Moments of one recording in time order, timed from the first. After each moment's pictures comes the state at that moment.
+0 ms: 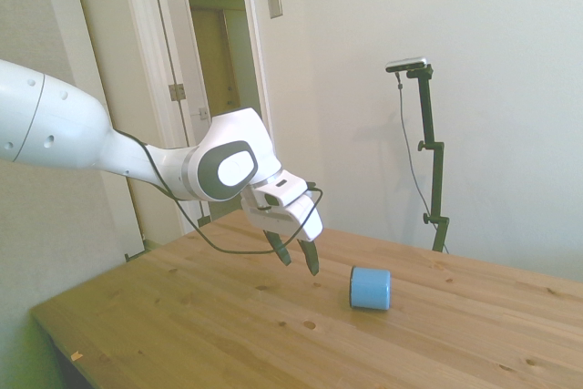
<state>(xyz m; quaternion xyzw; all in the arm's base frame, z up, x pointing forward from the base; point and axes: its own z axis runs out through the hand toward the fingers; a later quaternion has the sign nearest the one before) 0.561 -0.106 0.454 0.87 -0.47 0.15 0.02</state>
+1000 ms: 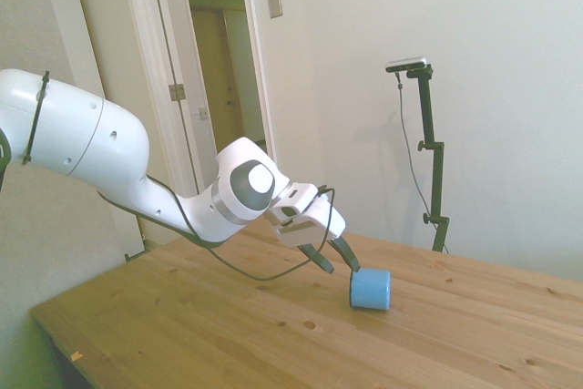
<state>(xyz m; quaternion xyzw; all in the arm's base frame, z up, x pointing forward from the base) 0.600 -0.117 0.411 0.84 -0.45 0.29 0.15</state>
